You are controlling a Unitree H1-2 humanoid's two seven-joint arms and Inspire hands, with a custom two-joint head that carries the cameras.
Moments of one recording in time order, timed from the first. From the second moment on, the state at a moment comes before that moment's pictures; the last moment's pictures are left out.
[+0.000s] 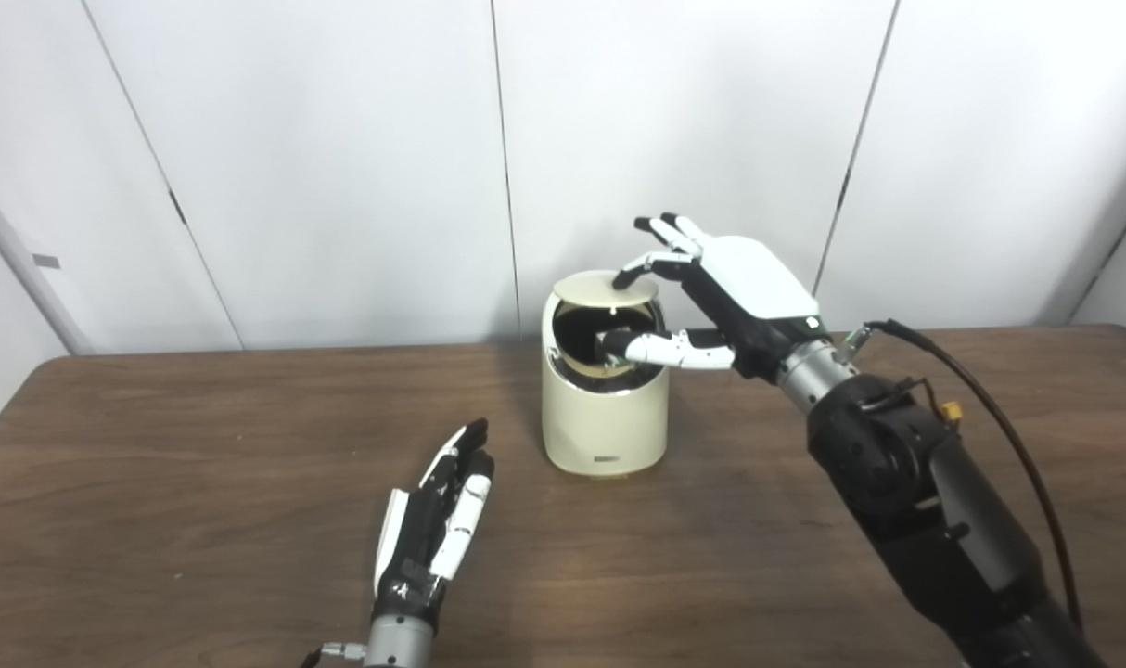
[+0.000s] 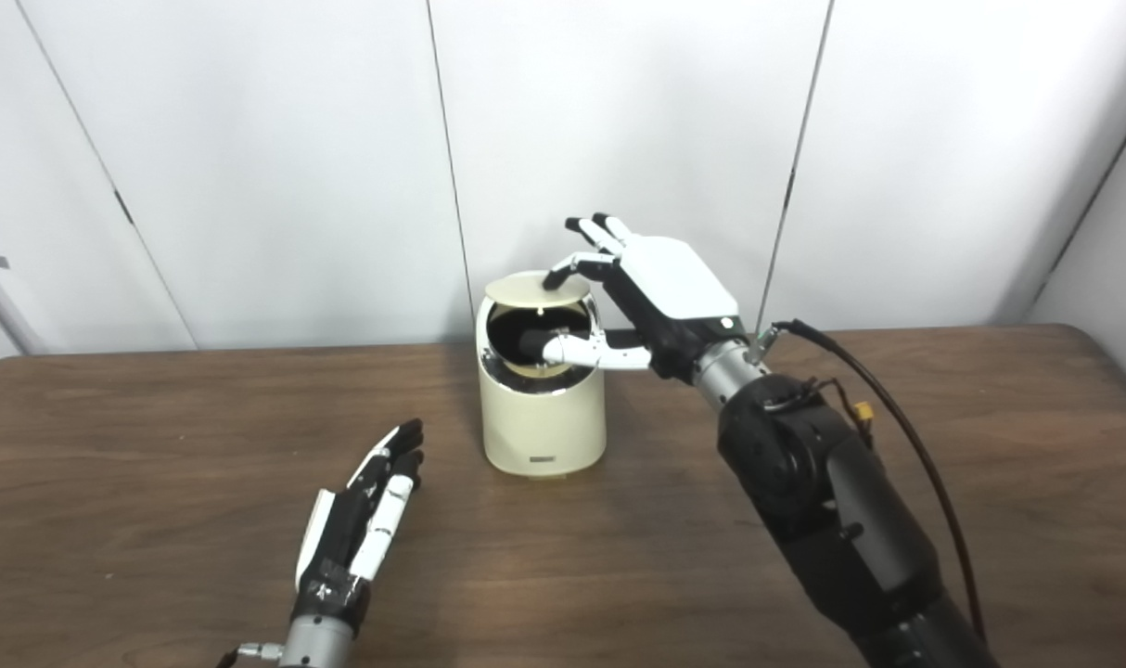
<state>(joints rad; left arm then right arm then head) -0.08 -0.04 -0.07 -0.03 0.20 -0.01 0.07 -0.62 -0.35 0.33 -0.11 -0.82 0.17 0.22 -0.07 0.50</state>
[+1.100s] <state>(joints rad) -0.08 -0.05 -0.07 -0.04 0.19 0.00 0.08 -0.56 -0.33 0.40 -0.17 -1.06 0.17 0.31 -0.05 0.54</state>
